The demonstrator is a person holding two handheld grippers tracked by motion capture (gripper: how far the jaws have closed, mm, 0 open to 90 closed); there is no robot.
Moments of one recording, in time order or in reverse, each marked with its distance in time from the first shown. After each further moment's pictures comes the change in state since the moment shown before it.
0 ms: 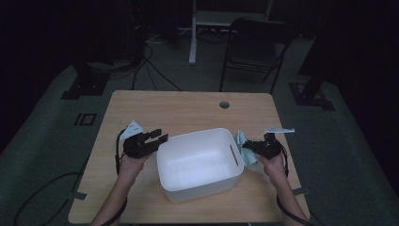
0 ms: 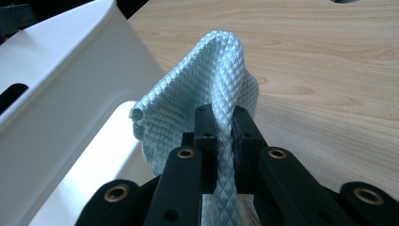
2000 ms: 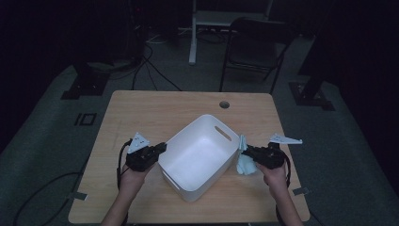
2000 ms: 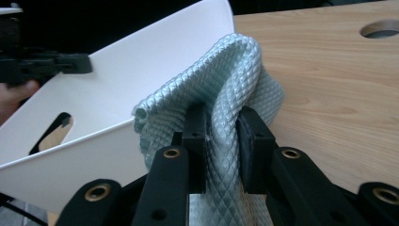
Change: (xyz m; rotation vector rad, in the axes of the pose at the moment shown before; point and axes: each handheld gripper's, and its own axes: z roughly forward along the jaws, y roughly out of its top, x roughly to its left) left arm -0.039 -0.021 -0.011 0.075 0.137 0.046; right arm 0.049 -0.012 -0.028 -0.120 0.054 -0.047
